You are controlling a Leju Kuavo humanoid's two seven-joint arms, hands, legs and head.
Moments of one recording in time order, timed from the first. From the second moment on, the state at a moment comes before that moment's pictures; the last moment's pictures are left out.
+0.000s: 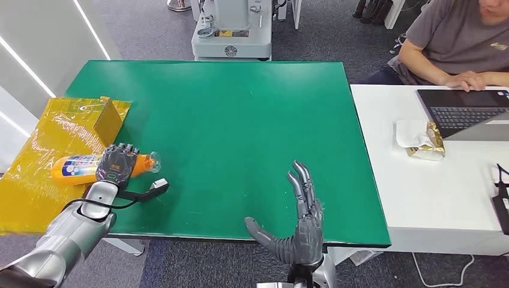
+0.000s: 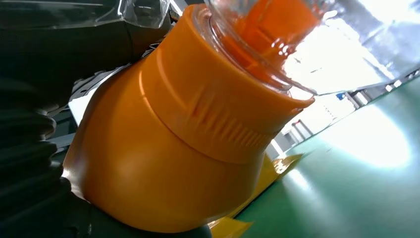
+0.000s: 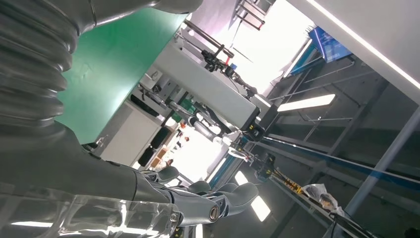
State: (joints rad) left arm -0.68 0.26 -0.59 -0.27 -1.51 0.60 0.10; right arm 0.02 0.17 0.55 -1.51 0.64 -0.68 -0.70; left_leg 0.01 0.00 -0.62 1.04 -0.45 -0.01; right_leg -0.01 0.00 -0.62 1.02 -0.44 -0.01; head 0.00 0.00
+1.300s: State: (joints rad) left arm -0.51 0.25 -0.32 -0.63 -1.51 0.70 0.03; right arm 0.01 0.16 0.57 -1.49 0.58 -0.68 -0.70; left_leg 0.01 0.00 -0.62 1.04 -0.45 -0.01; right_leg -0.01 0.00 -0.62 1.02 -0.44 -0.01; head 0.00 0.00
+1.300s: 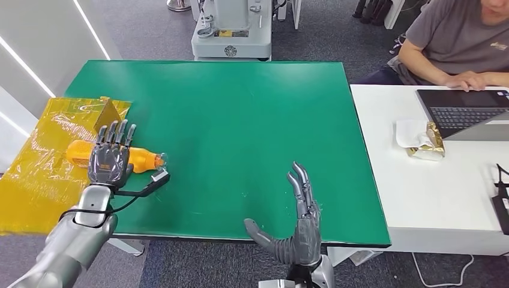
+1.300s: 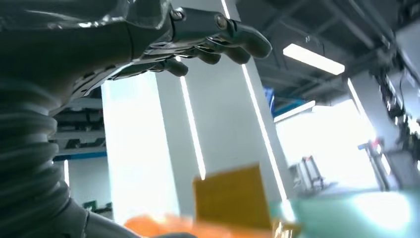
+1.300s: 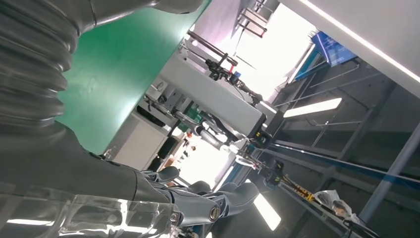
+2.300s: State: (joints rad) left arm -0.36 -0.11 -0.13 -1.20 -0.12 0.56 -0.70; right arm -0.03 0.19 0.54 -1.54 0.52 -0.68 -0.70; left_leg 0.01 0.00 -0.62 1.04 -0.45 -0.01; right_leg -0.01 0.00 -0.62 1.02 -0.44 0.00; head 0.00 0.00
